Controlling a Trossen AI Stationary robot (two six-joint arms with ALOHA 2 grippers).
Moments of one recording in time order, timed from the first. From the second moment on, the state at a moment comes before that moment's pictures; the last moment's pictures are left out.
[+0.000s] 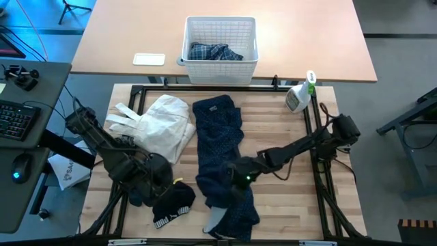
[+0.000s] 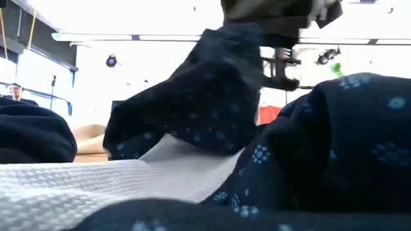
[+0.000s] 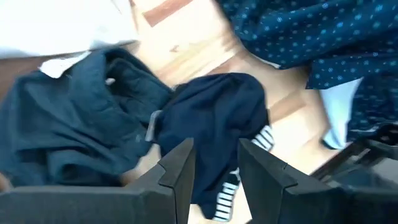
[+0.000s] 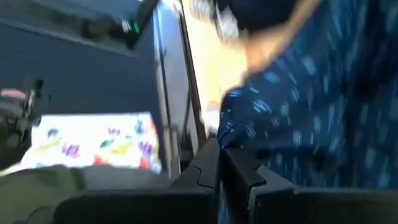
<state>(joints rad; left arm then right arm) -0.73 1.46 1.36 -1.31 -0.26 -1.69 0.31 1.75 1.03 0.15 -0.37 1.00</state>
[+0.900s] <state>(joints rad) -0.56 1.48 1.36 -1.29 -0.36 -1.60 0.44 1.66 0.98 -0.03 -0.43 1.00</state>
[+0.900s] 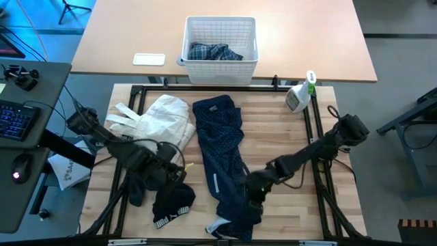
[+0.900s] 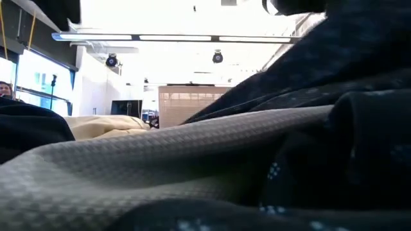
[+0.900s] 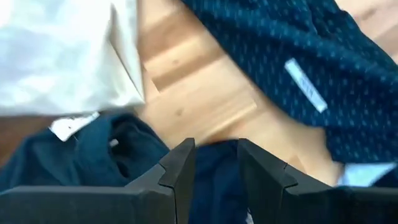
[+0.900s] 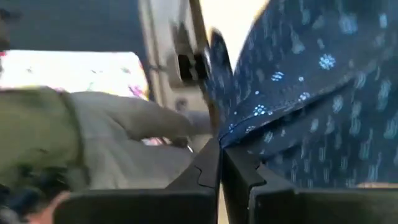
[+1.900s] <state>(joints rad) 0.46 1.52 1.09 -0.62 -0.02 -0.96 -0.42 1.11 0.95 -0.66 -0.14 0.39</state>
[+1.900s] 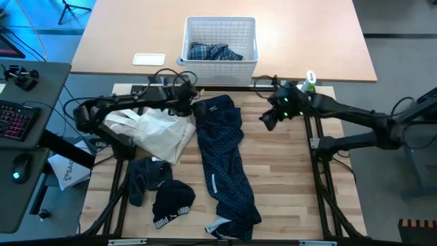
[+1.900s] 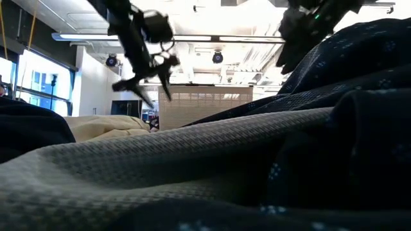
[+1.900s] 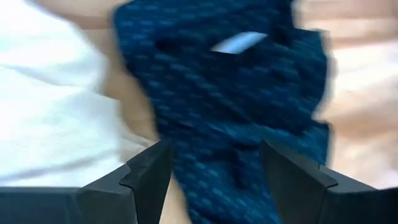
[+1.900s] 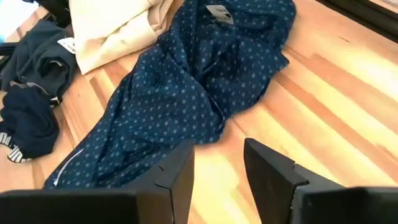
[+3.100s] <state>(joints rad) 0.52 1.80 1.33 -0.14 0.21 -0.03 -0.68 1.56 0.95 -0.33 -0.11 0.65</state>
